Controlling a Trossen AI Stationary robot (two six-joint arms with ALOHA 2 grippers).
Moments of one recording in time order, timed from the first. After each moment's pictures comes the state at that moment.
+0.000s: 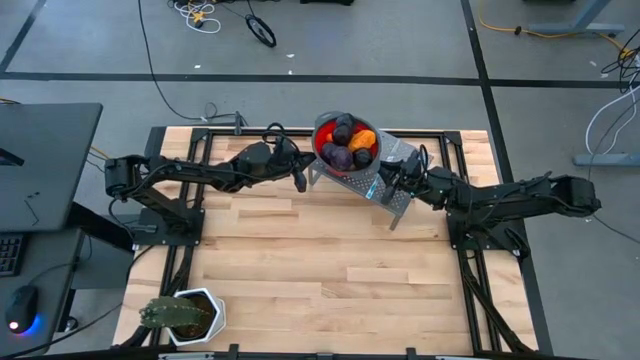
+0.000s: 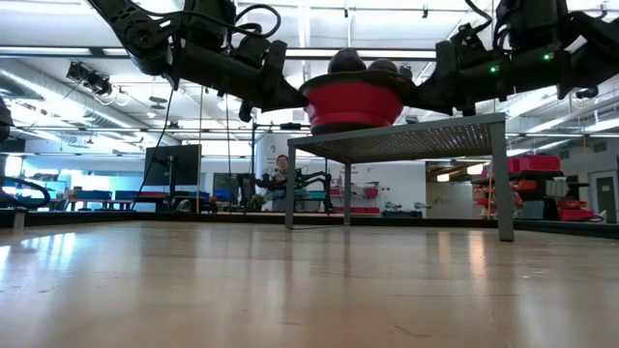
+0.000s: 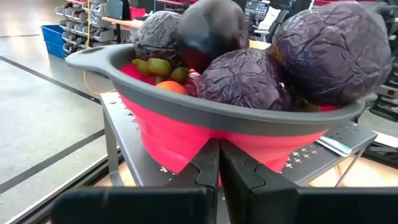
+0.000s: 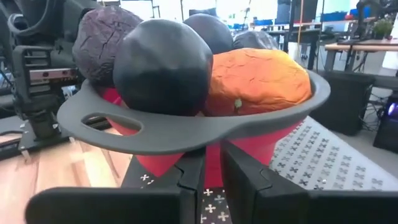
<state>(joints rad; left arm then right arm) 0.30 1.48 0.71 0.66 -0.14 -0.17 -0.20 1.05 0.30 0.71 0.38 0.09</state>
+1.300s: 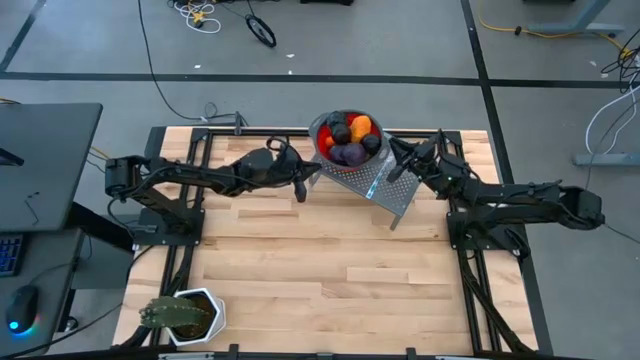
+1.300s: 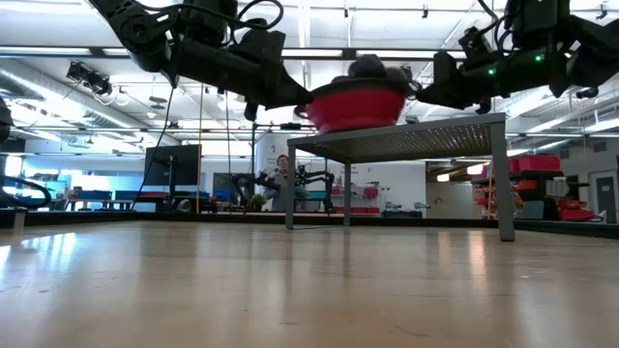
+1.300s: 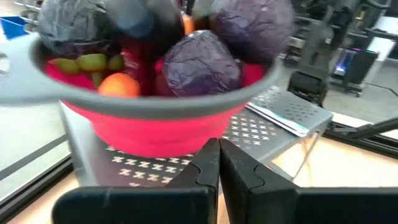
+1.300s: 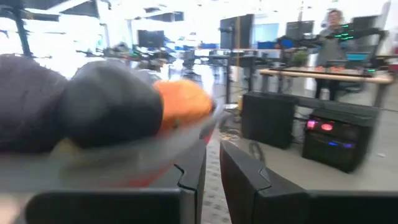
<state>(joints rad) 0.25 1.48 0.71 0.64 -0.09 -0.16 -0.38 0.96 0.30 0.72 0.42 -0.01</state>
